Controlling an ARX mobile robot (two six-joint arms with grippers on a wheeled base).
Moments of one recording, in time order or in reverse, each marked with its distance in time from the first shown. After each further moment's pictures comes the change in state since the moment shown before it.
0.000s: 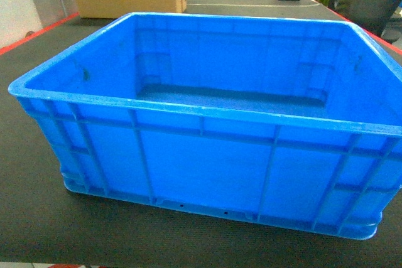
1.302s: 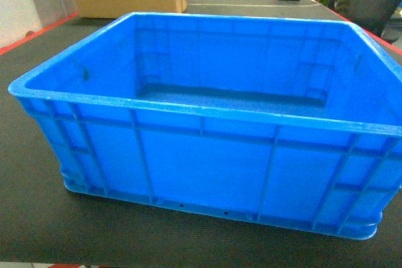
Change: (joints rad) left arm 0.000 0.000 0.000 0.000 0.000 0.000; right arm 0.000 0.000 0.000 0.000 0.000 0.000
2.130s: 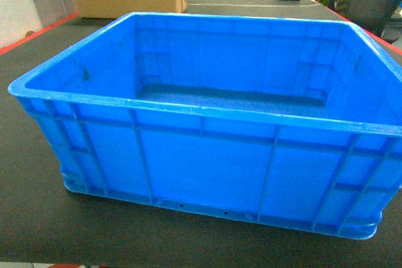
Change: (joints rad) left arm 0.000 0.000 0.000 0.000 0.000 0.000; right arm 0.000 0.000 0.000 0.000 0.000 0.000
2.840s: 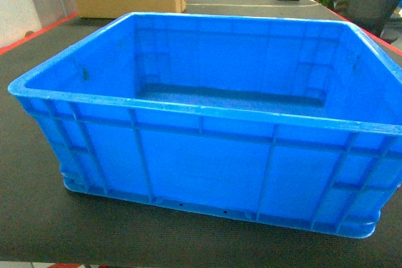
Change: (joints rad) left arm -0.134 0.150 0.043 0.024 -0.413 -0.049; right arm 0.325 0.183 0.031 0.041 0.707 0.039
